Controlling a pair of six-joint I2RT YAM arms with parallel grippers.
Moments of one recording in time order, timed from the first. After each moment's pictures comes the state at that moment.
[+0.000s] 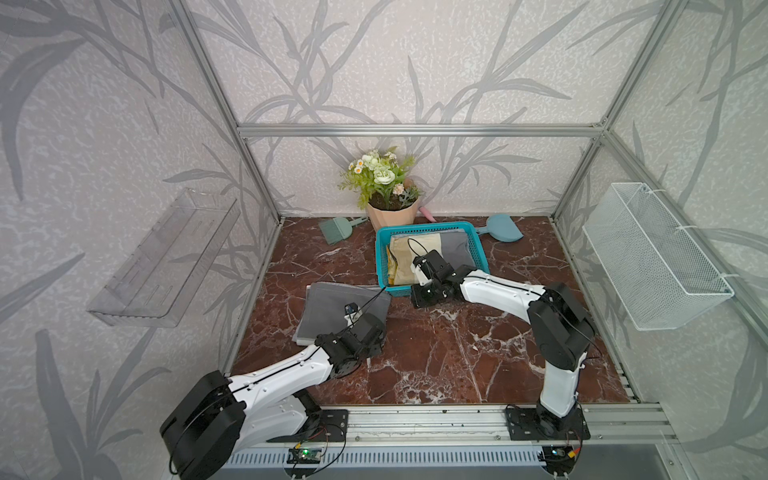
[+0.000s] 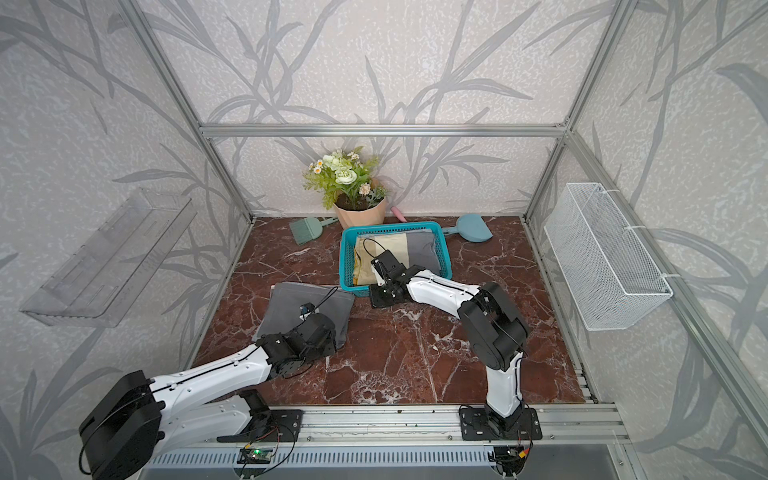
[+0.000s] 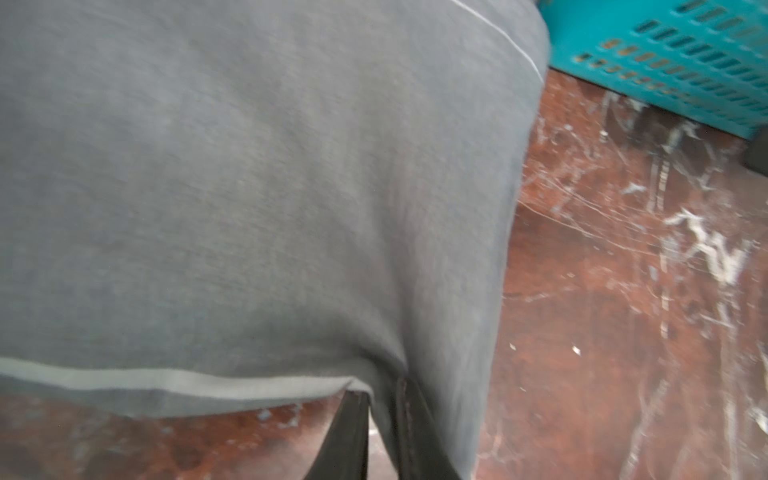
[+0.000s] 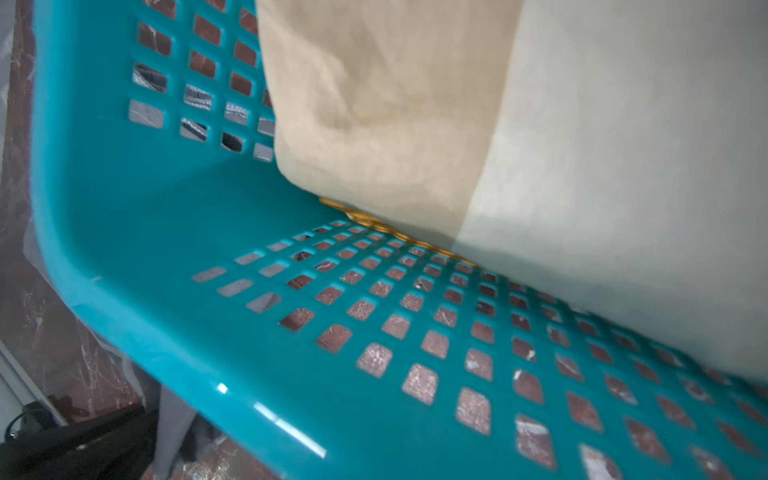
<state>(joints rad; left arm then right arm) -0.79 1.11 0.47 -0.40 -0.23 -0.98 0.72 1.90 1.33 -0.46 -0.20 0.49</state>
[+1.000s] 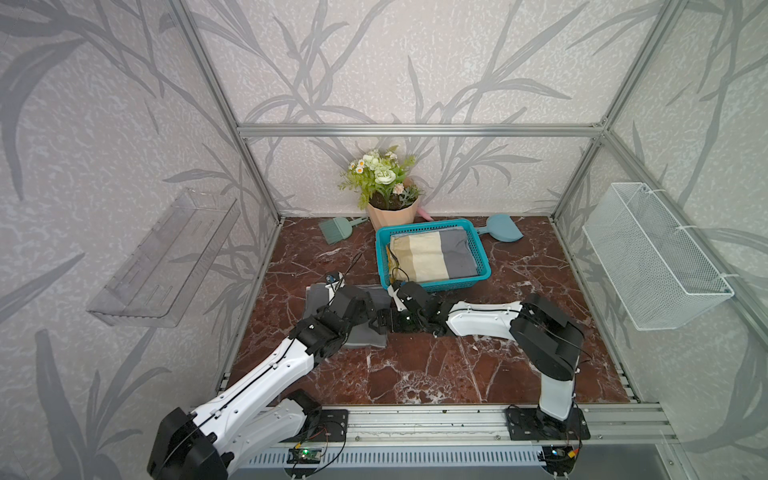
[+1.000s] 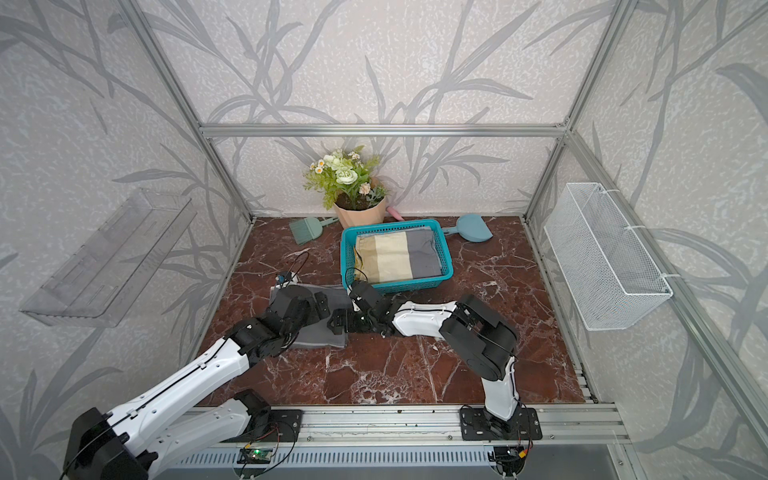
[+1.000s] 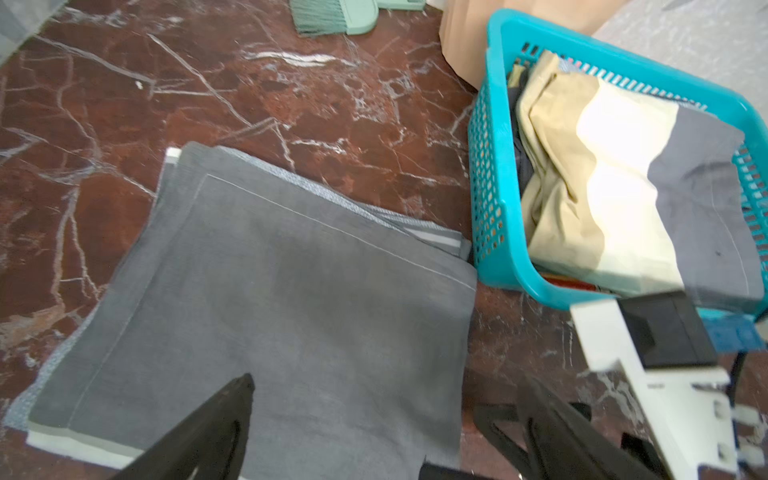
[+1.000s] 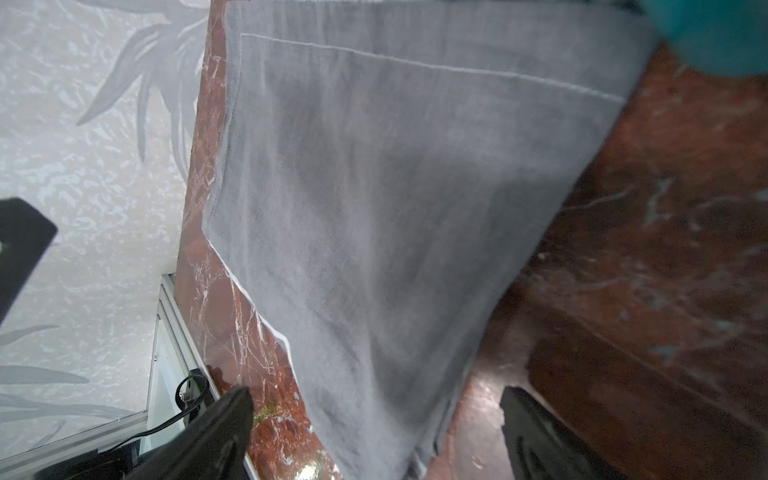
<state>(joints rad) -0.57 0.97 0.68 -0.51 -0.43 -0.73 0.95 1.92 1.11 0.05 -0.28 0.87</state>
